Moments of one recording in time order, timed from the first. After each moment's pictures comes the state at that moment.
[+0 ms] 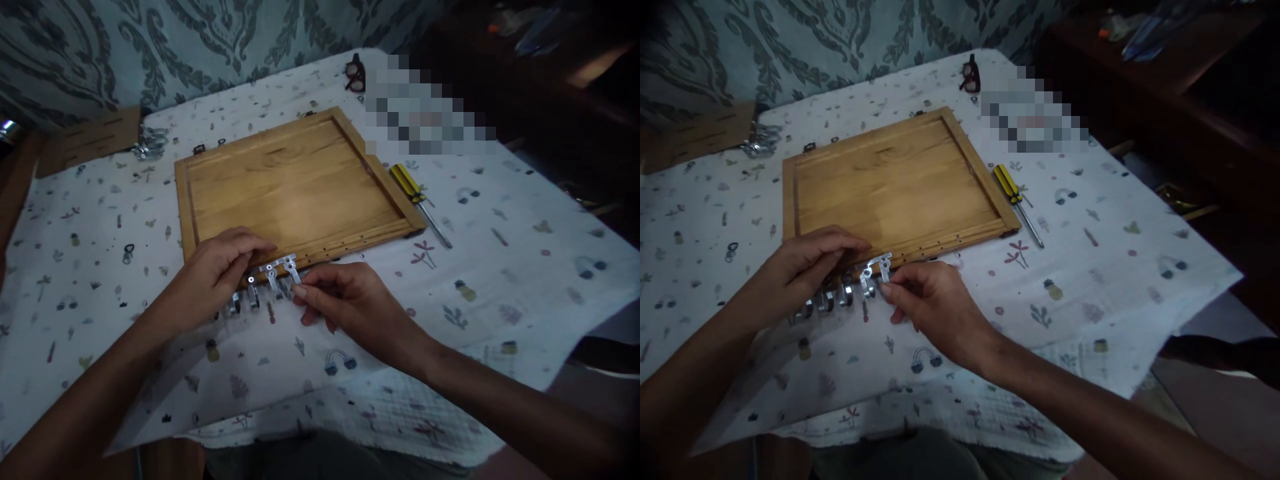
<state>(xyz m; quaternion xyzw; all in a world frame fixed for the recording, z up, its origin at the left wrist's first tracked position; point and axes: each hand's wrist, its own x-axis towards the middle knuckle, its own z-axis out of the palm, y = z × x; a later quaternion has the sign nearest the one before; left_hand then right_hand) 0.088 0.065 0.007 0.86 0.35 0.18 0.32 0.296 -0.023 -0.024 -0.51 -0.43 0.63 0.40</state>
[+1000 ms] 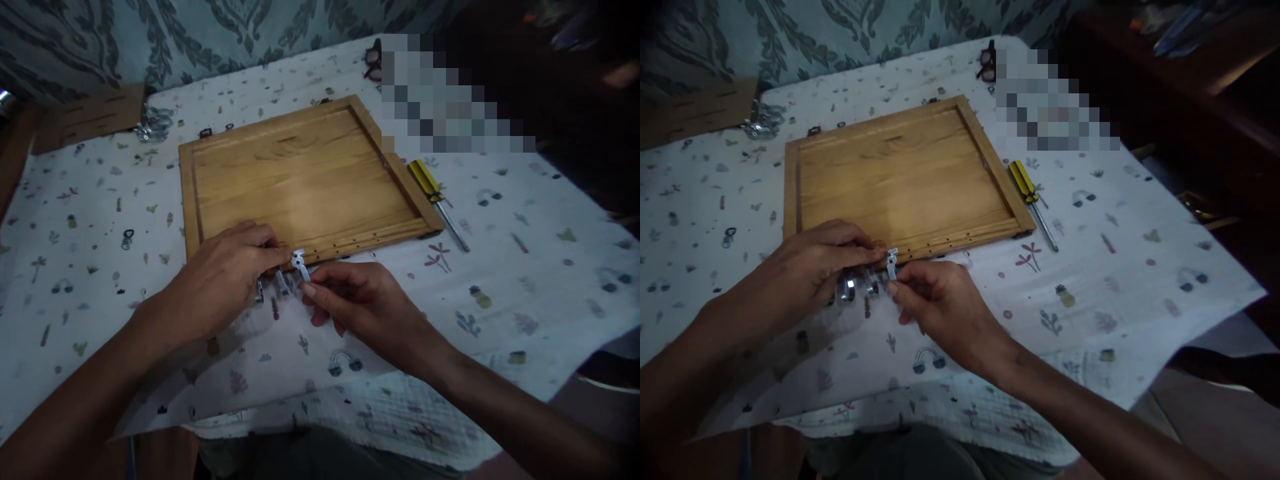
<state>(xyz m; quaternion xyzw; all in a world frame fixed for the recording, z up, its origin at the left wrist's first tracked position) 0.102 0.057 0.019 0.95 0.28 0.05 0.15 0.299 -0.023 -0.019 -0.53 -0.47 0.61 0.36</state>
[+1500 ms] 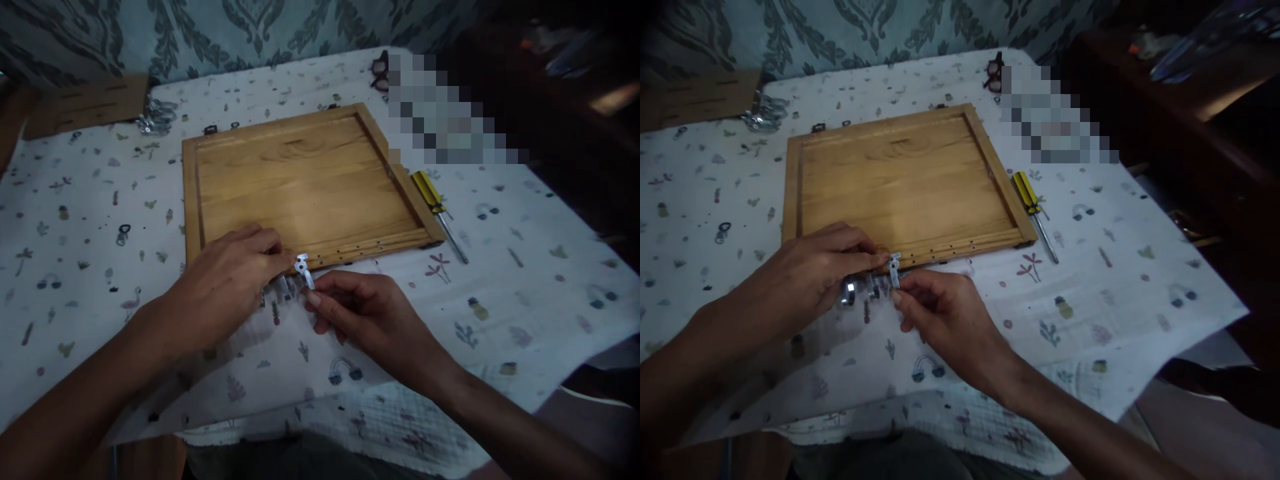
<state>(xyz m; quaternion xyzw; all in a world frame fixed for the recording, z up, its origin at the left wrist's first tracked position) 0.101 0.053 0.017 0.95 0.28 0.04 0.11 0.299 -0.027 -0.016 -0.53 -0.48 0.60 0.36</state>
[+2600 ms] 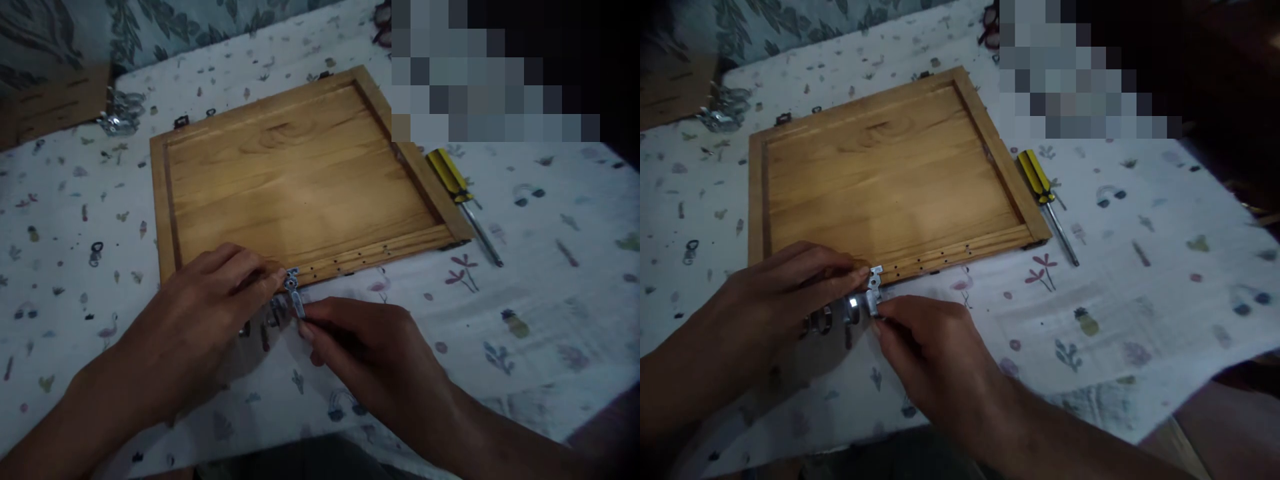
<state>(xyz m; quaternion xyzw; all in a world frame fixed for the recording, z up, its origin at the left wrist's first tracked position) 0.096 0.041 0.018 0.94 0.30 0.04 0.16 0.303 -0.035 -0.019 -0.54 -0.61 0.47 0.34</state>
